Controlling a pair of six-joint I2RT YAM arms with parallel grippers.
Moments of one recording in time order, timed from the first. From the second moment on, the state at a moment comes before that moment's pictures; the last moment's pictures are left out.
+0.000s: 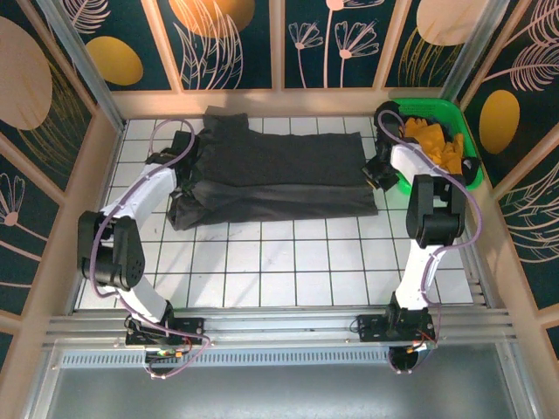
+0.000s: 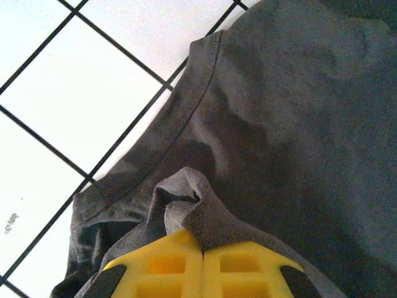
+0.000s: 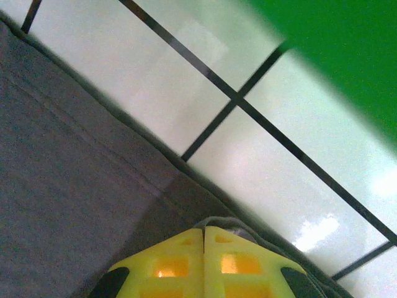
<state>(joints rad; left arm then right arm) -0.20 1.69 1.29 -0.73 -0.33 -0.85 0.05 2.01 1.51 -0.80 0.00 0.88</state>
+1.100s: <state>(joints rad) -0.04 1.49 0.86 -0.64 -0.15 -0.87 0.01 1.61 0.94 -0.57 -0.11 0.78</state>
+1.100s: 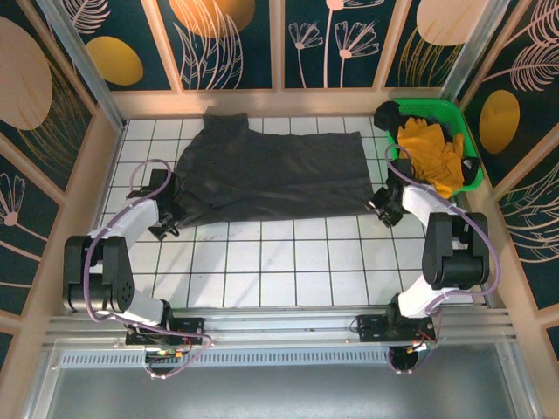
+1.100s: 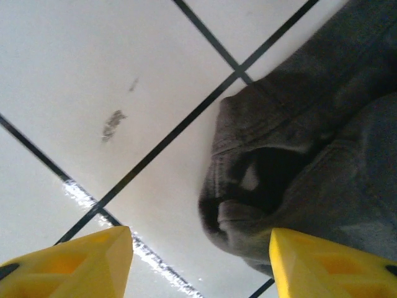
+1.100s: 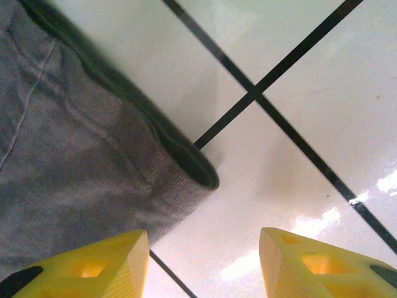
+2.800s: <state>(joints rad) -0.01 1.28 0.61 -0.68 -0.25 -0.88 0.05 1.38 0.68 -0.72 -0.05 0.82</state>
